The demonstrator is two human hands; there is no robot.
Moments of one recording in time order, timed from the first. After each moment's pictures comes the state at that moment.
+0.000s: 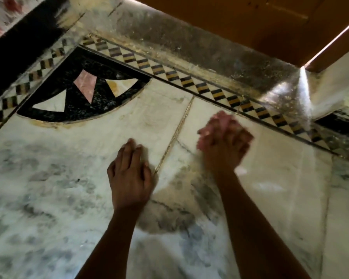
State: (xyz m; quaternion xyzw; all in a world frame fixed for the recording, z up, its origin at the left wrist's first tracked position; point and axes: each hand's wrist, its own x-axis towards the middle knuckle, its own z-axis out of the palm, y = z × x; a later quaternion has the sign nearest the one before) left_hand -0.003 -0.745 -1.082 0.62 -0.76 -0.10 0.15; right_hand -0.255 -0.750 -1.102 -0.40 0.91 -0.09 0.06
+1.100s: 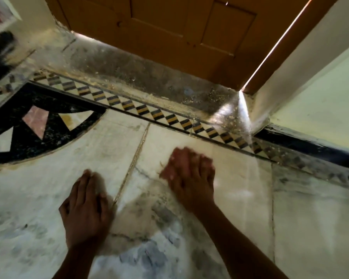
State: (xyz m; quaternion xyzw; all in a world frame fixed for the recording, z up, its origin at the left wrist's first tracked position) left_hand -0.008 -0.746 -1.075 0.64 -0.74 -0.13 0.15; right_hand -0.297 -0.686 -1.074 -0.49 0.85 -0.03 0.18
